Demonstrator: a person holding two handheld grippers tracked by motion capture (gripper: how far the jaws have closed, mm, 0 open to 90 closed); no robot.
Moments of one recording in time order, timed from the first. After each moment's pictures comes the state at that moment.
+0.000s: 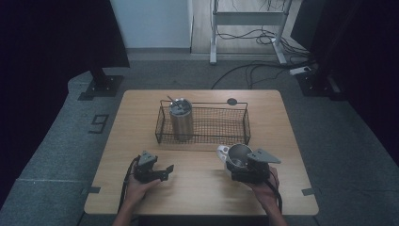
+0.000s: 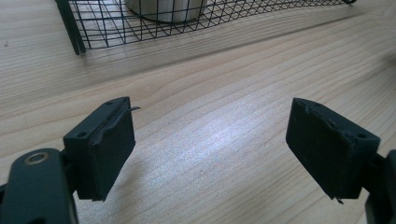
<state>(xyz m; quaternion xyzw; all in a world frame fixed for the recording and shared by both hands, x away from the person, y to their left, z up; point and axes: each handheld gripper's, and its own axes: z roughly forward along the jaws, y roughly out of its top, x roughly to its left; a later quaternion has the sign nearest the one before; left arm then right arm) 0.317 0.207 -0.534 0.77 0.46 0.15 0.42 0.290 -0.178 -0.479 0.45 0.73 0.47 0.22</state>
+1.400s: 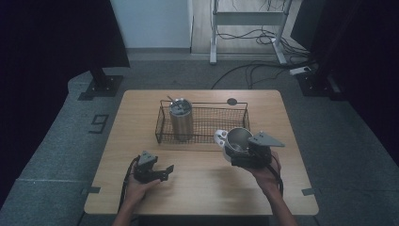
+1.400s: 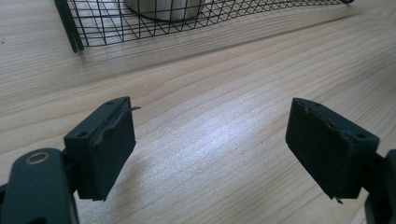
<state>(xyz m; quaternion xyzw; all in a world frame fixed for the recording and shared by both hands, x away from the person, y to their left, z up) 0.316 0.207 -0.534 0.77 0.46 0.15 0.42 0.311 -0.173 -0.423 0.42 0.72 0.49 0.23</state>
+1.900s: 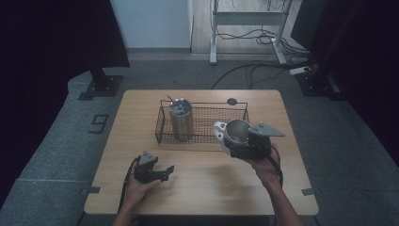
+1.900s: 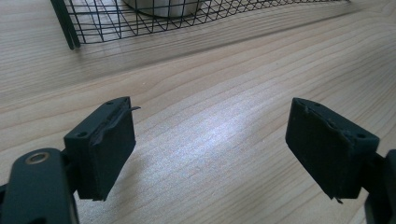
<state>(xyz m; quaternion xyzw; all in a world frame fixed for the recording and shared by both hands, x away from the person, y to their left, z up) 0.316 0.206 -0.535 0.77 0.46 0.15 0.41 0.326 -0.171 -0.400 0.42 0.72 0.50 0.23</state>
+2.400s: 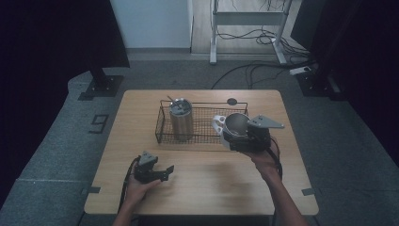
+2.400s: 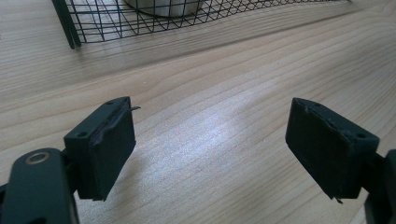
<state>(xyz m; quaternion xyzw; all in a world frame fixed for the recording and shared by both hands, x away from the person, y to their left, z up) 0.316 0.206 -0.535 0.77 0.46 0.15 0.41 0.340 -0.169 -0.387 0.42 0.72 0.50 0.23</state>
